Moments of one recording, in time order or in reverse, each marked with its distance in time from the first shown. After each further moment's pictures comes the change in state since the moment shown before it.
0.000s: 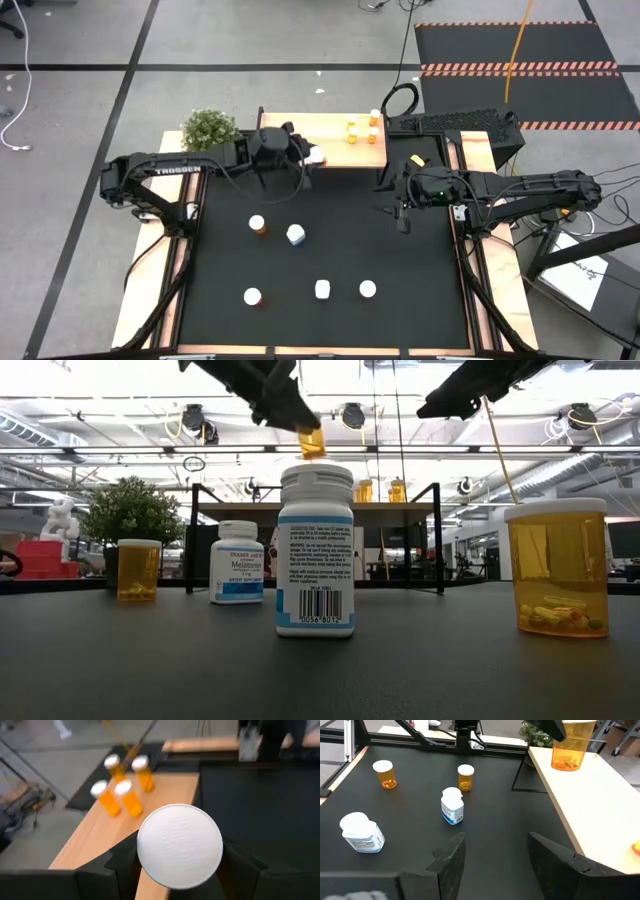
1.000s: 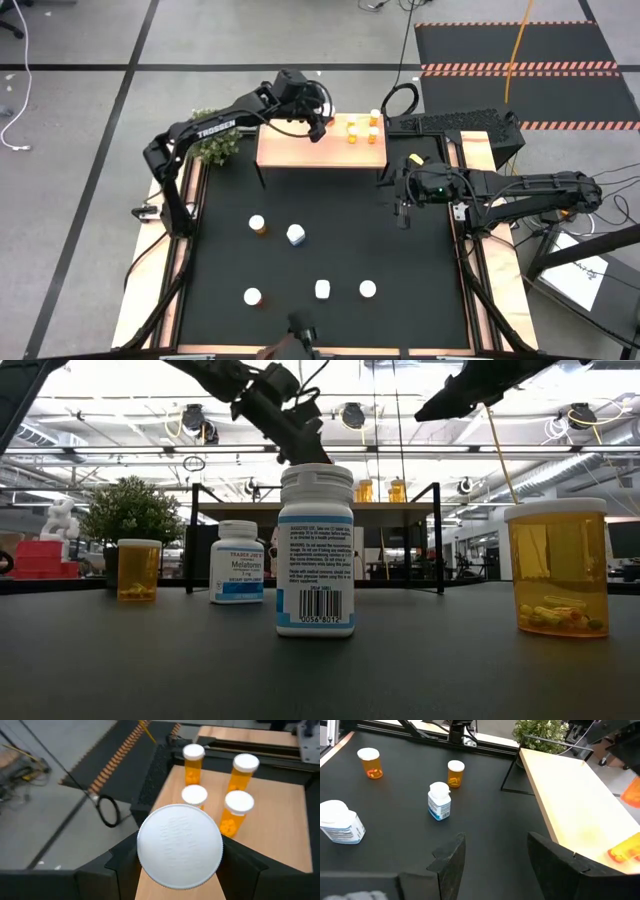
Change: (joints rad) left arm 0.362 0.389 0.440 -0.145 0.311 0.063; right arm -0.038 0.000 0.000 0.000 0.004 -0.106
